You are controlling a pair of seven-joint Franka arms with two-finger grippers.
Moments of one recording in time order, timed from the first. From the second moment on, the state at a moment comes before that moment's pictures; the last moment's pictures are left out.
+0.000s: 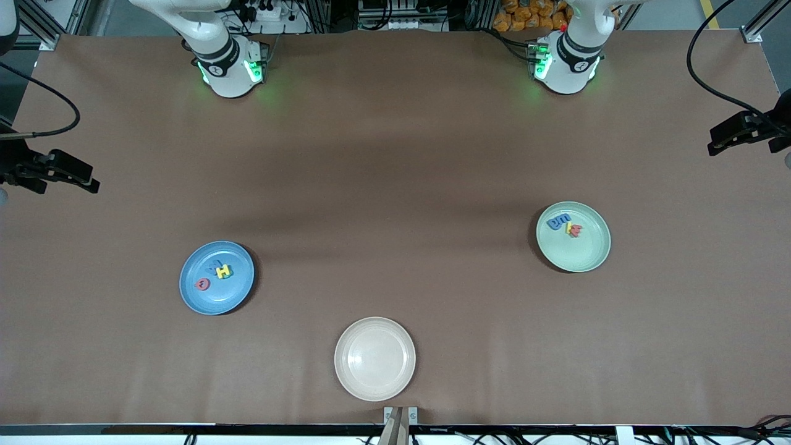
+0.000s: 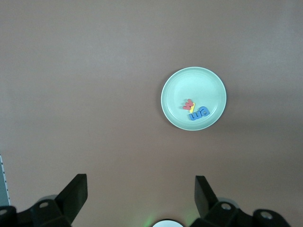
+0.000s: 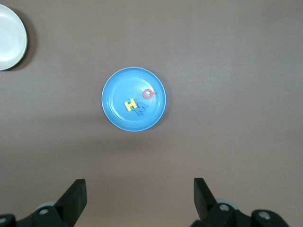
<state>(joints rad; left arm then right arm) 0.05 0.01 -0.05 -1.52 0.07 1.45 0.01 -0.03 0.08 -0.01 -1.50 0.04 1.60 -0.03</state>
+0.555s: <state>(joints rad) 0.05 0.02 -0.04 -1.59 0.03 1.53 0.01 -0.04 0.07 -0.02 -1.49 0.04 1.60 -0.09</state>
